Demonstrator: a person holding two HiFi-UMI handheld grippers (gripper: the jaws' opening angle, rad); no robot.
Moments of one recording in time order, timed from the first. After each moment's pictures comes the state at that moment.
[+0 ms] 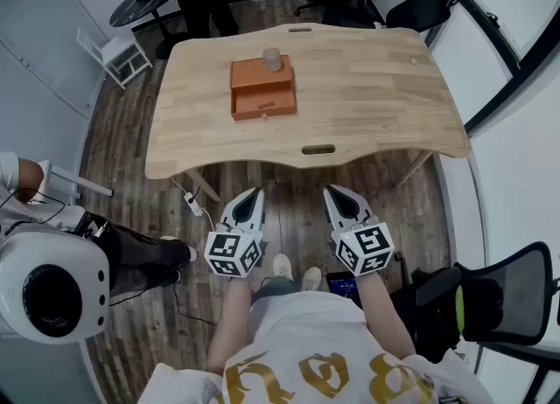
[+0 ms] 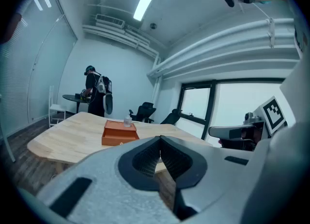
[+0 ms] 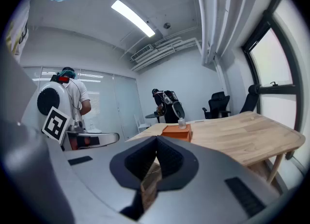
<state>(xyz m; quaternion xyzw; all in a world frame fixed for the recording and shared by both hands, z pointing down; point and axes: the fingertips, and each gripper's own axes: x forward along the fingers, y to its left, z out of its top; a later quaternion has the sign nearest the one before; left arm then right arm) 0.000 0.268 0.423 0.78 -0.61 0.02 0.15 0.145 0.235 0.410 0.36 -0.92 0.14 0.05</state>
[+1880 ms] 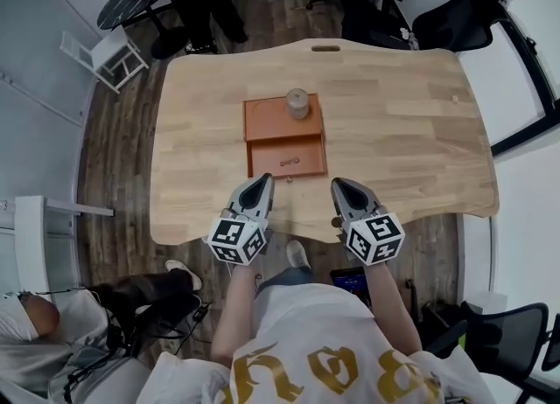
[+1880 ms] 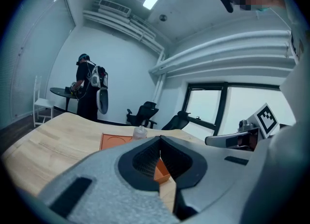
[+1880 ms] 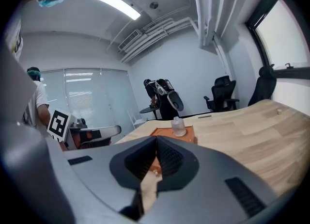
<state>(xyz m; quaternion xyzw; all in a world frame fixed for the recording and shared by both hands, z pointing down) -0.134 -0.028 0.449 0.80 -0.58 0.01 0.17 0.011 -0.049 0.457 0.36 -0.91 0.20 0.09</state>
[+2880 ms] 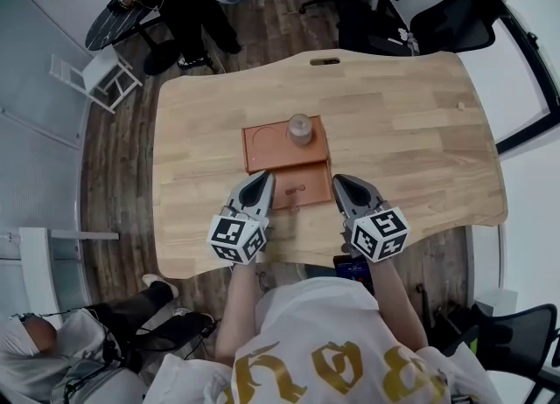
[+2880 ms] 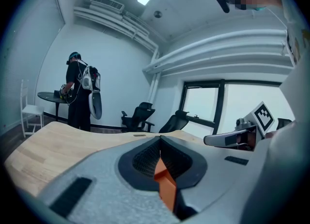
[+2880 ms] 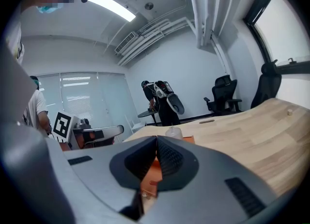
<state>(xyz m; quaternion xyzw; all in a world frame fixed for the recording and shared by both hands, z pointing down) -0.165 -0.125 0.446 0.82 -0.55 0.03 0.15 -0.024 -0.139 0.459 0.36 -0.91 0.21 0.07</state>
